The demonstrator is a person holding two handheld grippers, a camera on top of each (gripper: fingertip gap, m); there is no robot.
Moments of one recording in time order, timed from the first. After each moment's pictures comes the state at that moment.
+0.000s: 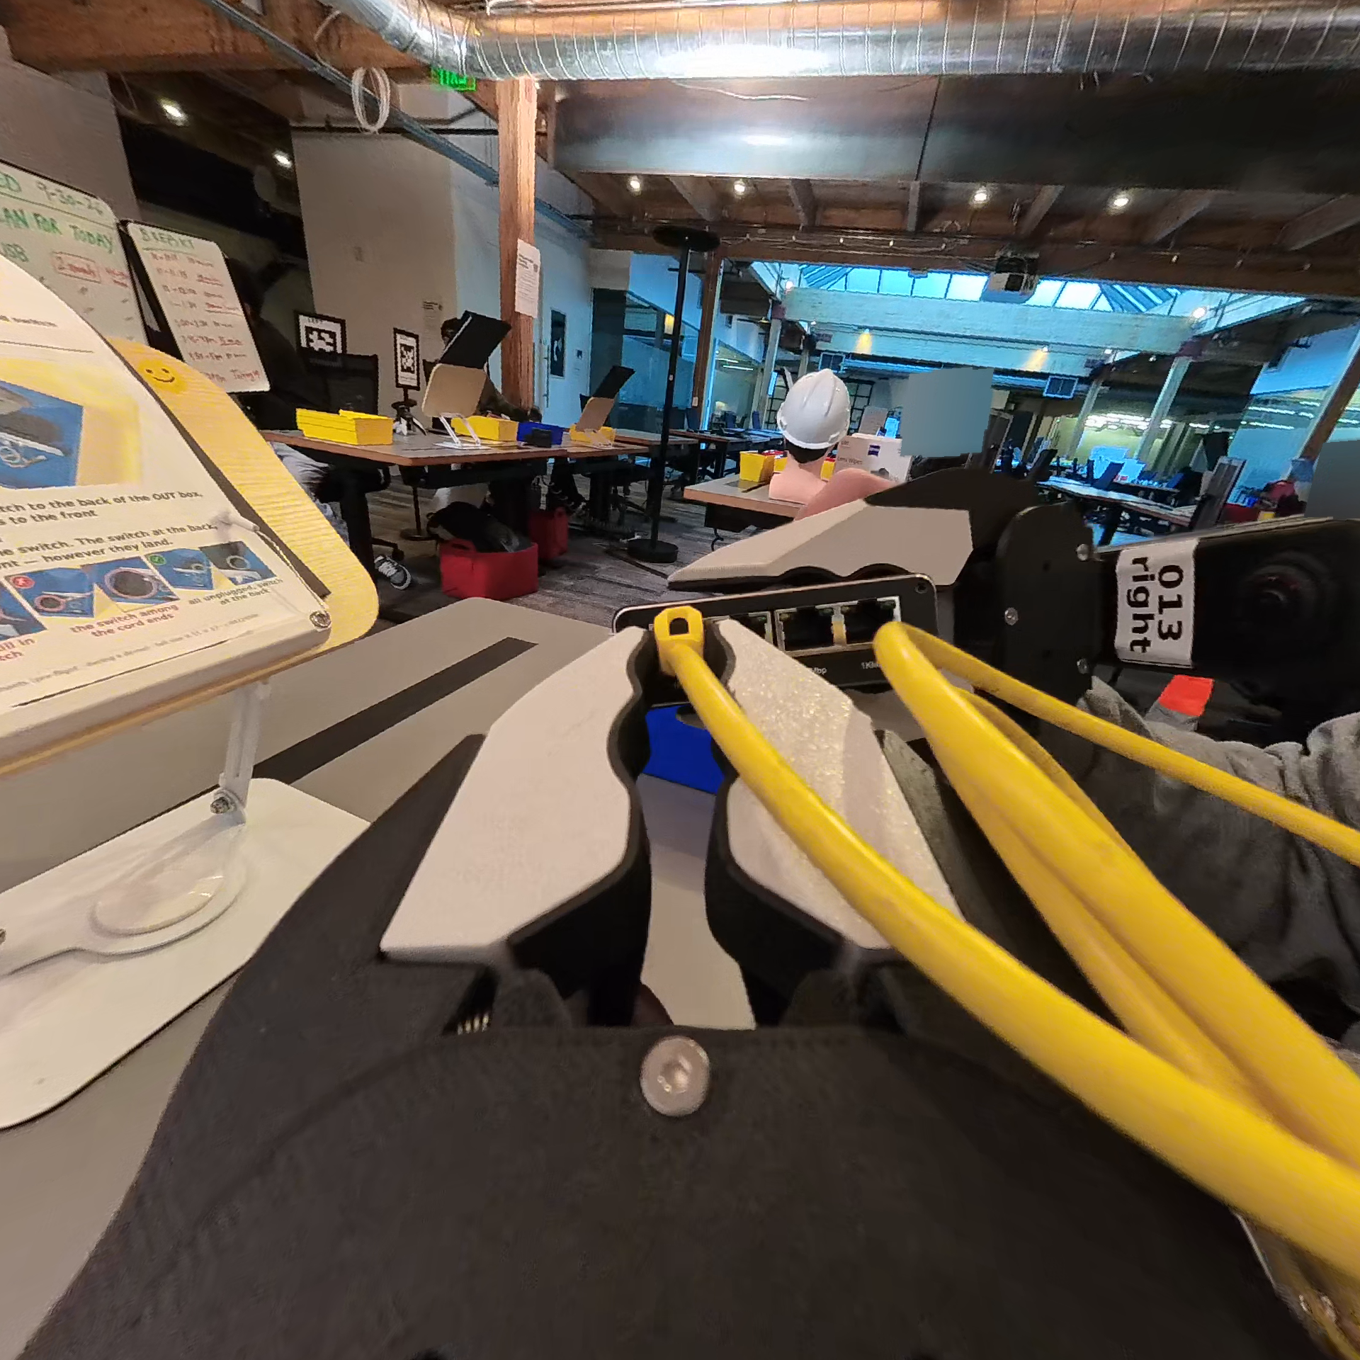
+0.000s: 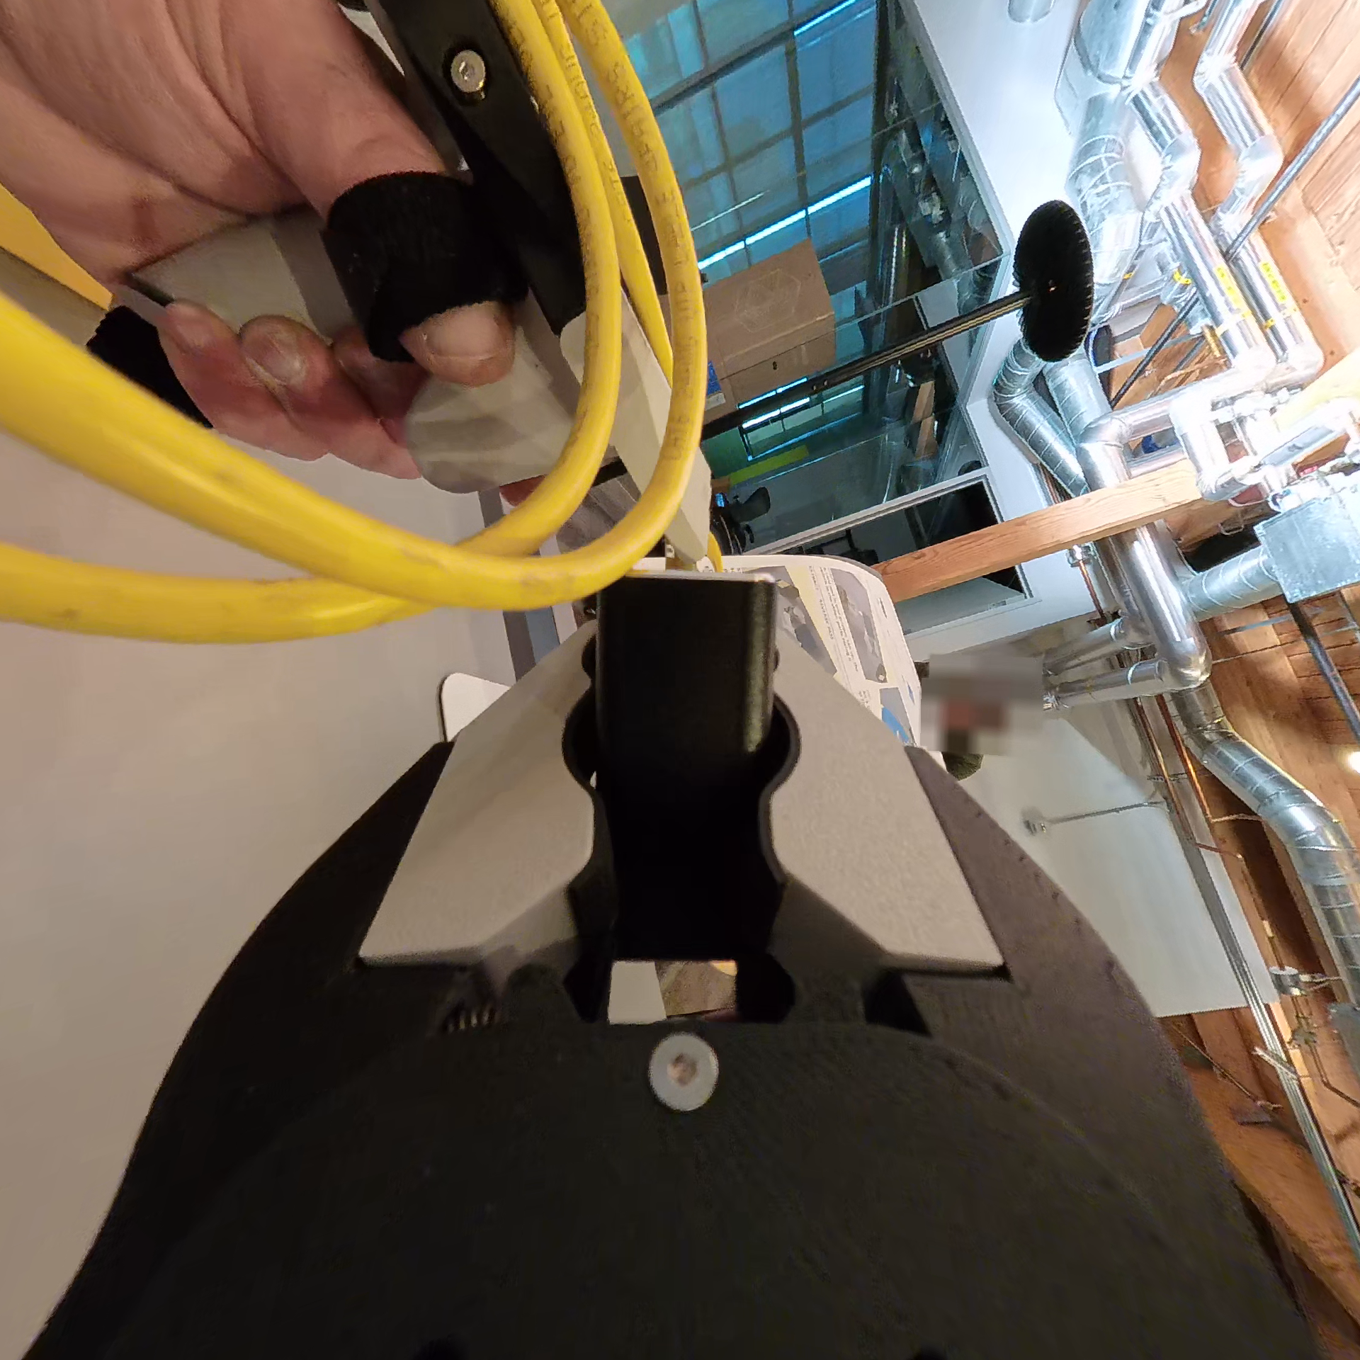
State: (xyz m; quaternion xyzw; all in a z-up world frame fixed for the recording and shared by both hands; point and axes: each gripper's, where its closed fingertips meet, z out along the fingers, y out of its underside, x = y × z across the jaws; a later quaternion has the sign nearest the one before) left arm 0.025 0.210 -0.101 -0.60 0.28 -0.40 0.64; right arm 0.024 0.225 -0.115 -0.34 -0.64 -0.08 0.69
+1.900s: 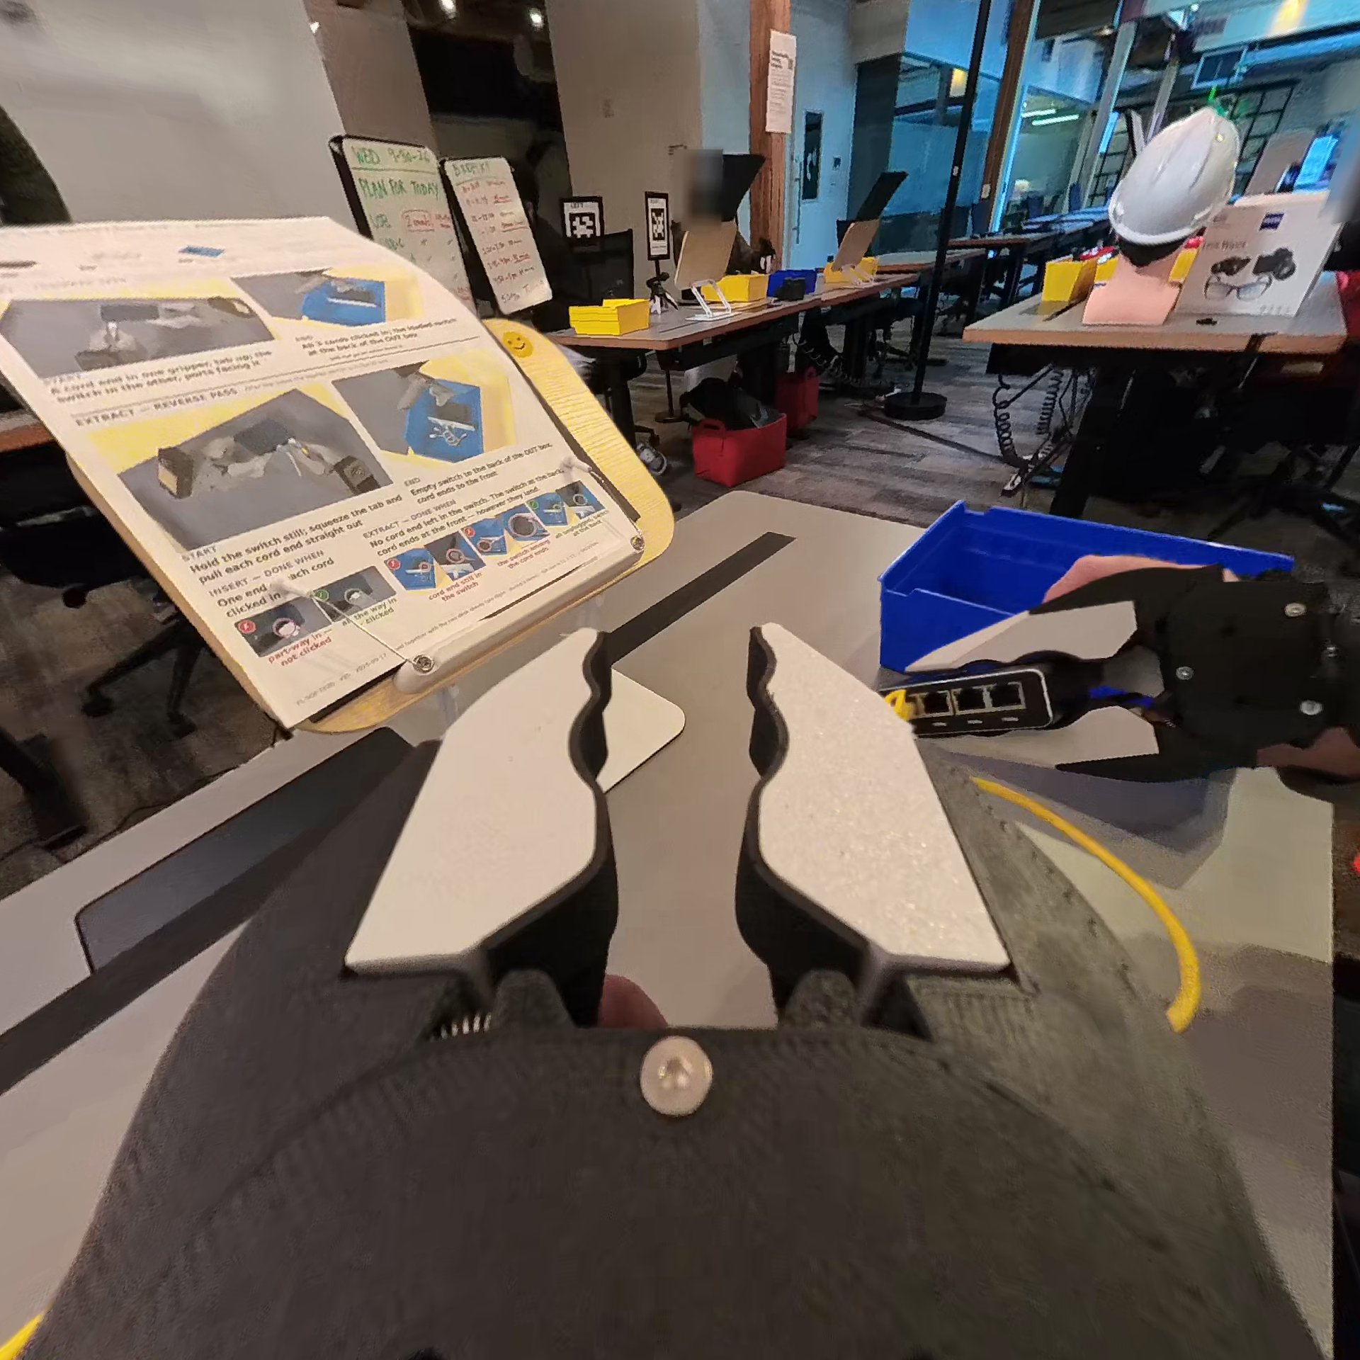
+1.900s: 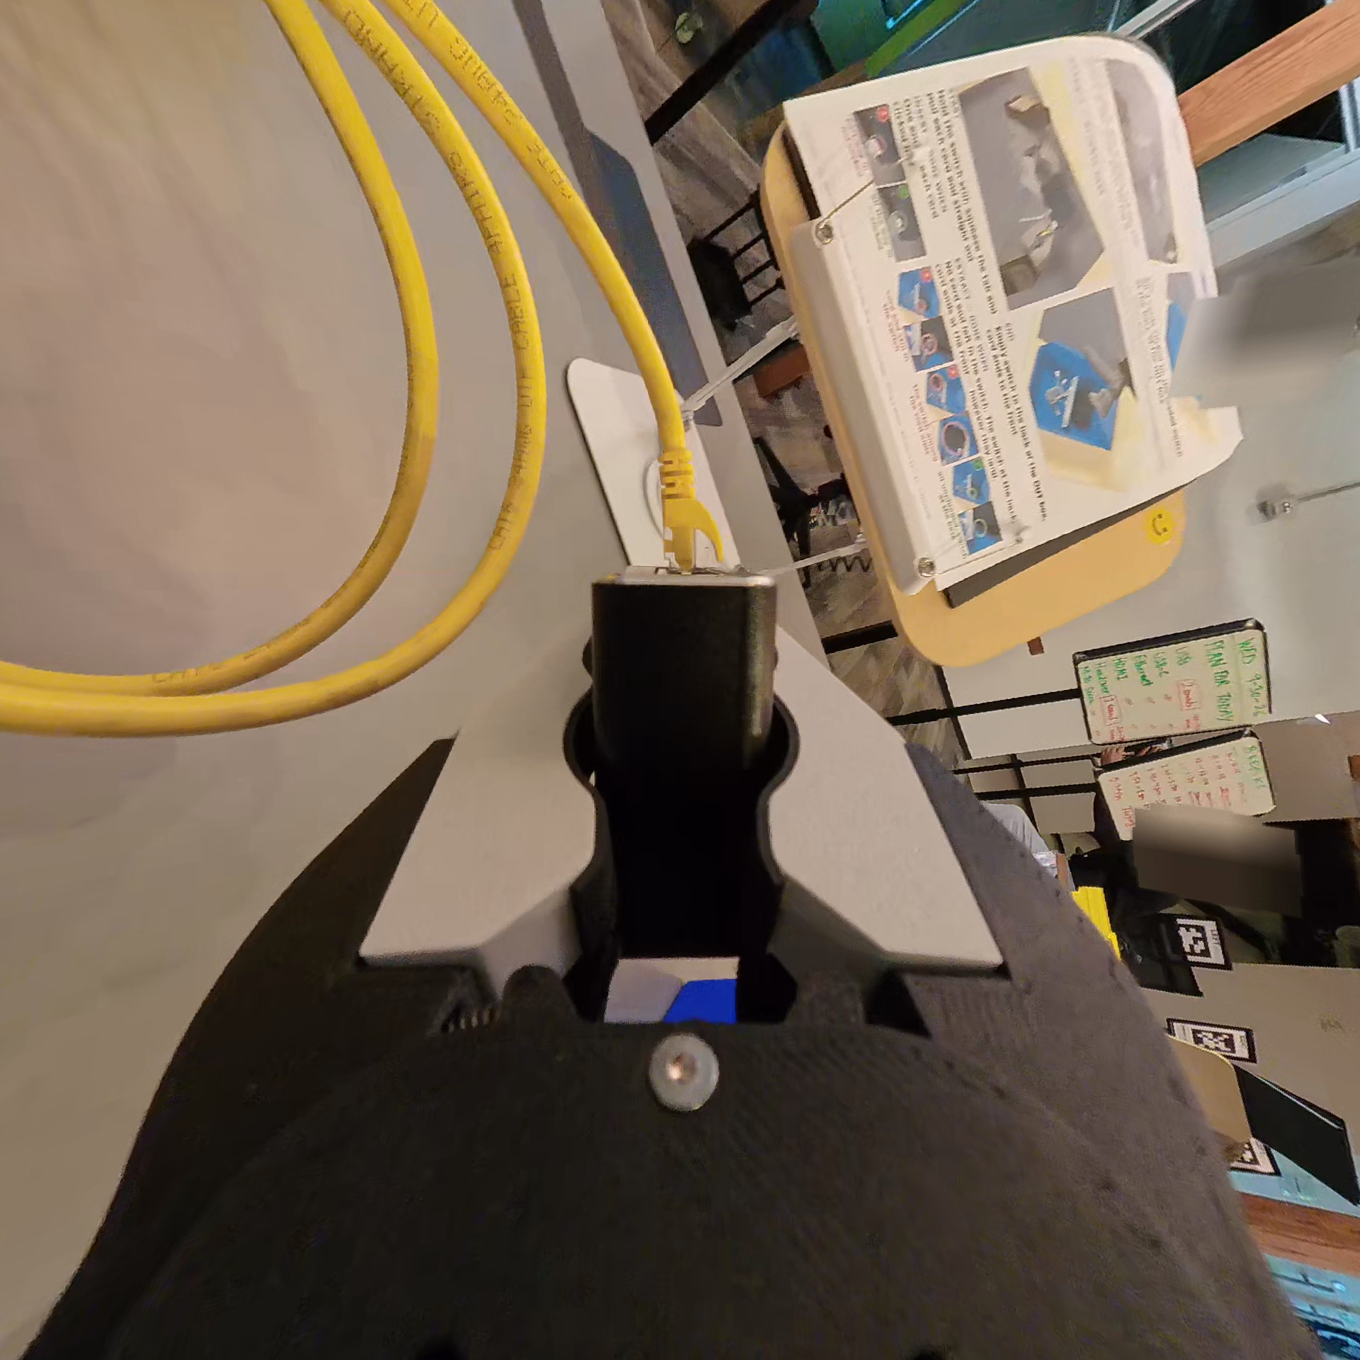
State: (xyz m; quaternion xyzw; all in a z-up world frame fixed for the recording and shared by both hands) left arm -0.062 0.244 -0.087 -0.69 0.26 -0.19 0.65; right arm 0.096 0.271 -0.223 -0.55 -0.61 -0.11 0.56
